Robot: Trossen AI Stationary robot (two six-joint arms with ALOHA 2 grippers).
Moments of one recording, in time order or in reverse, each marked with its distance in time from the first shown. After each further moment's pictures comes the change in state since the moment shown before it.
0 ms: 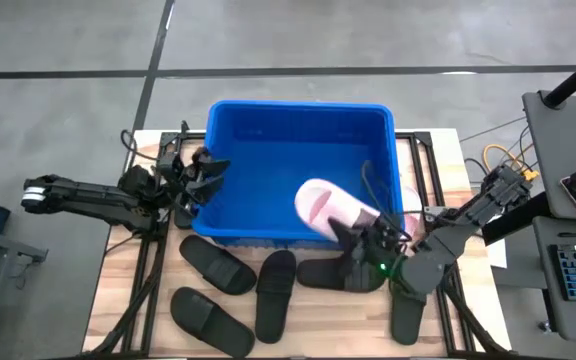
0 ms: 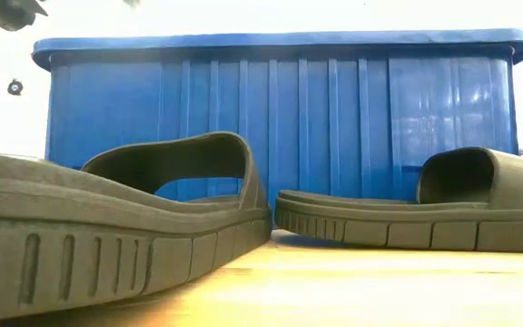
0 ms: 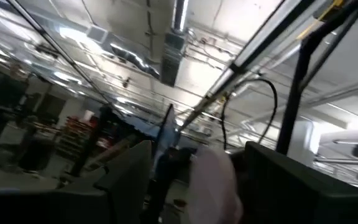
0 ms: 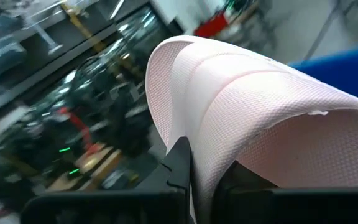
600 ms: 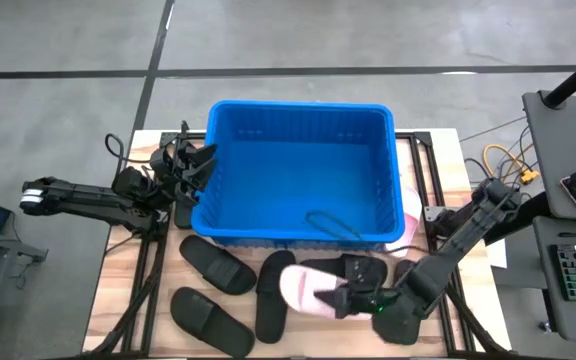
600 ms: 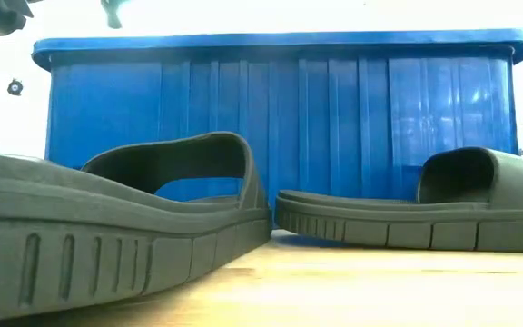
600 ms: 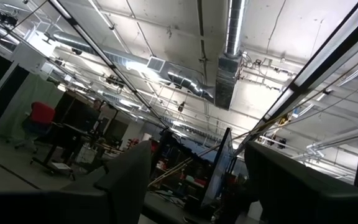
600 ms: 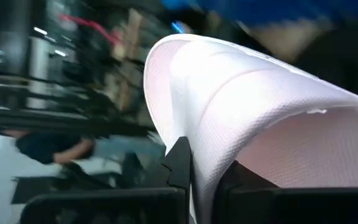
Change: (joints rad) left arm 0.000 -0.091 -0.061 0.010 -0.282 0.125; right arm 0.110 0.141 0.000 -0.357 -0.502 1.019
